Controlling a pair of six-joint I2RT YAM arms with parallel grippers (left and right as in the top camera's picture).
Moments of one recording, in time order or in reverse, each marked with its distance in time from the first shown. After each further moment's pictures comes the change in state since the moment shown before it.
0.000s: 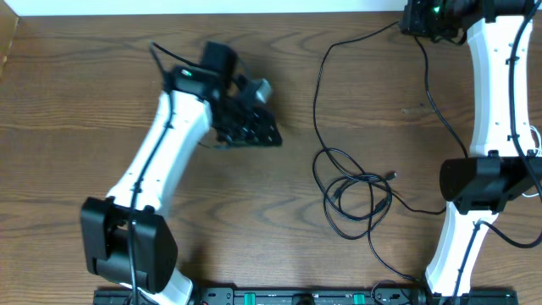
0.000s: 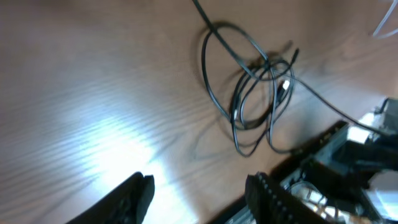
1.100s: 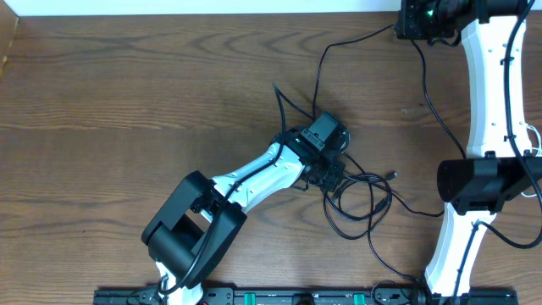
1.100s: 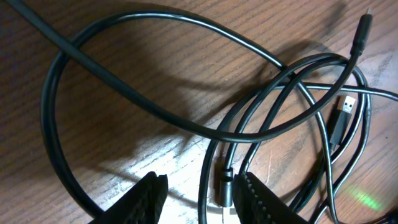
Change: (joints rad) left arm -0.471 0.169 -0.273 0.660 -0.275 -0.228; right arm 0.020 -0.001 0.000 -0.019 0.023 -0.077
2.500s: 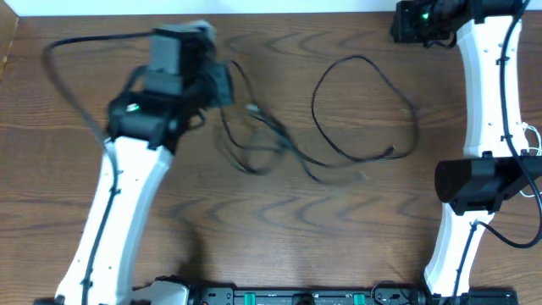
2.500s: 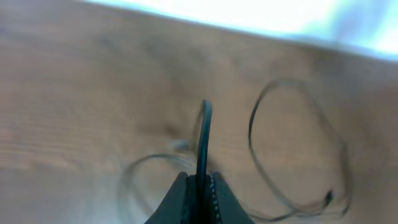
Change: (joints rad) left arm 0.574 -0.487 0.306 -0.290 -0.210 -0.004; right arm 0.039 0.000 -0.007 -0.026 -0.027 -0.053
